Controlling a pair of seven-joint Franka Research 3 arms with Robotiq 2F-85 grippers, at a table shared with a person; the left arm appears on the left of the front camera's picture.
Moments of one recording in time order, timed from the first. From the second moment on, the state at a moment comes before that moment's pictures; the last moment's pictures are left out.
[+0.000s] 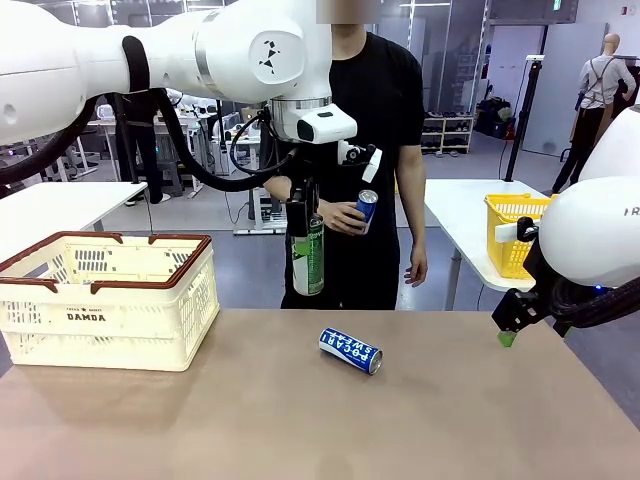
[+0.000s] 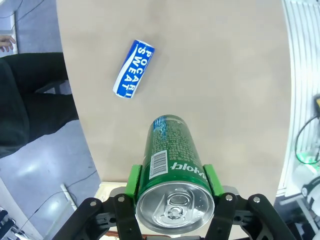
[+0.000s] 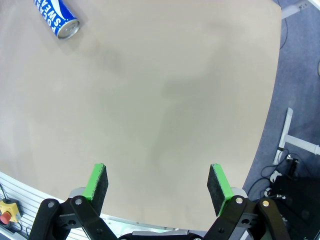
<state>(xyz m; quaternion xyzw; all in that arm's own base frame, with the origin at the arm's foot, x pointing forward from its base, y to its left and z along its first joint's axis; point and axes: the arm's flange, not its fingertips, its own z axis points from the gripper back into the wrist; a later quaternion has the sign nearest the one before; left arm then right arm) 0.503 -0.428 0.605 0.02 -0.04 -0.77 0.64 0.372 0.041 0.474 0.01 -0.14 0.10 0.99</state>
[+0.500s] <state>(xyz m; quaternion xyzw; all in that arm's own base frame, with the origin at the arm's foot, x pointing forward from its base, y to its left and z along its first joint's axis) 0.536 -0.370 0.626 -0.02 -0.09 -0.71 0.70 0.372 0.041 0.474 0.01 -0.14 0.10 0.99</state>
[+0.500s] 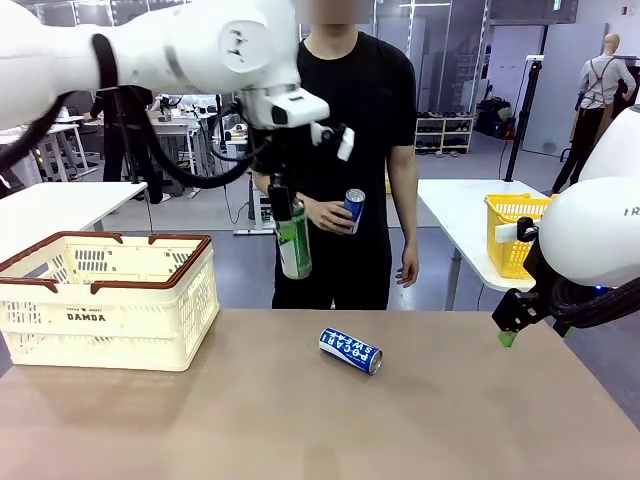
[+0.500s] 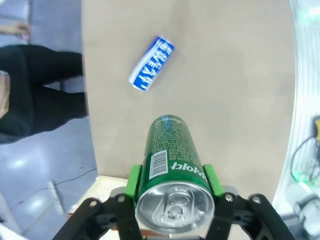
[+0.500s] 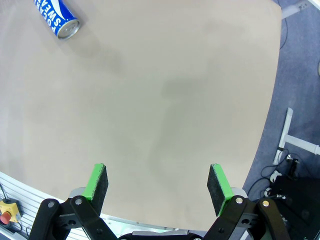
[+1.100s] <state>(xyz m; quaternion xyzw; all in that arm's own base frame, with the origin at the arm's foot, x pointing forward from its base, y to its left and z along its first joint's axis) 0.541 -0.181 0.629 -0.01 -0.12 -0.54 0.83 0.372 0.041 0.474 0.01 -0.14 0.10 0.99</state>
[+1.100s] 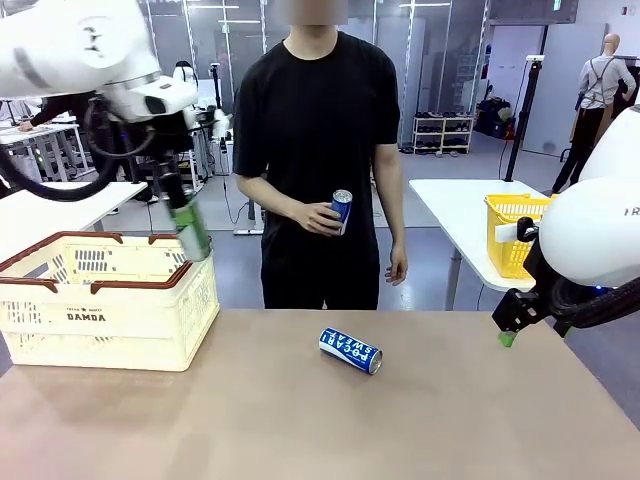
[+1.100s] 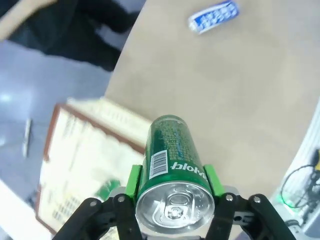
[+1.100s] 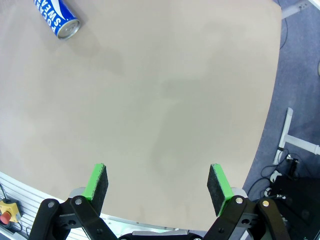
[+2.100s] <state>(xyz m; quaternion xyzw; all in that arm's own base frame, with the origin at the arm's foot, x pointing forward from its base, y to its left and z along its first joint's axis) 0.550 -0.001 0.618 -0.02 -0.09 -0.31 0.95 0.372 0.041 0.474 0.01 -0.14 0.10 0.99</state>
